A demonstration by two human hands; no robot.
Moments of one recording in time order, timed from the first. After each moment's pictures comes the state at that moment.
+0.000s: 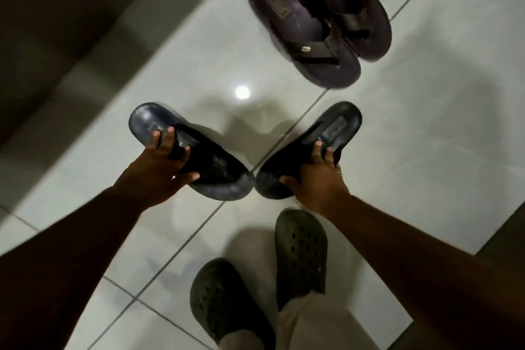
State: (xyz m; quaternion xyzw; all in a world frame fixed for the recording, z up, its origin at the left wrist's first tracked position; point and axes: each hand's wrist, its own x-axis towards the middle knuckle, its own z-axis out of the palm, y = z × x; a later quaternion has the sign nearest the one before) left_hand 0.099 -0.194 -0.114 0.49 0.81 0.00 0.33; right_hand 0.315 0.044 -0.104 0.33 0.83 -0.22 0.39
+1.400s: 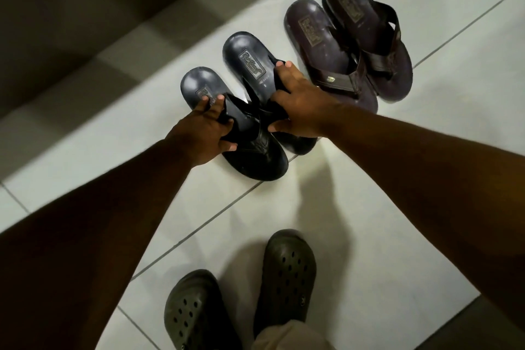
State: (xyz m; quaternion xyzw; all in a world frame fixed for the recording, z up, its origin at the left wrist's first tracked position) left_hand 0.075 -0.105 -0.115 0.40 0.83 0.00 0.39; right_hand 0.144 0.129 -0.111 -0.04 0.95 -0.12 0.28
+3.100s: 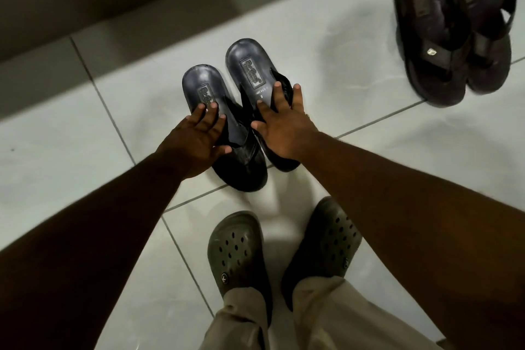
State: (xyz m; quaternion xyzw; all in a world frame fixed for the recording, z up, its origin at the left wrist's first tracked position) left_hand 0.160 -0.315 -0.130 0.30 0.89 0.02 0.36; right_hand 0.186 -0.096 -0.125 0.00 0.92 -0.15 0.35
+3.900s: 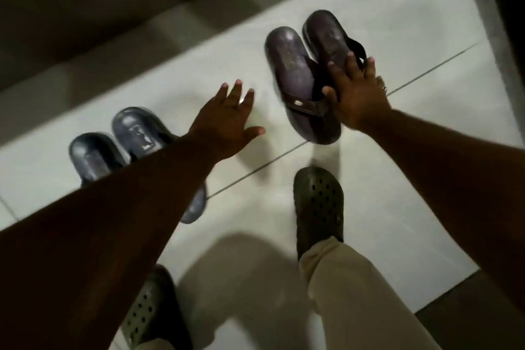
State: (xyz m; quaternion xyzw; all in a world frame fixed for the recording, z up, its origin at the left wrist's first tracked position) left_hand 0.096 -0.009 -0.074 0.33 0.88 0.09 0.31; right_hand 0.158 0.266 -0.068 0.16 0.95 -0.03 0.25
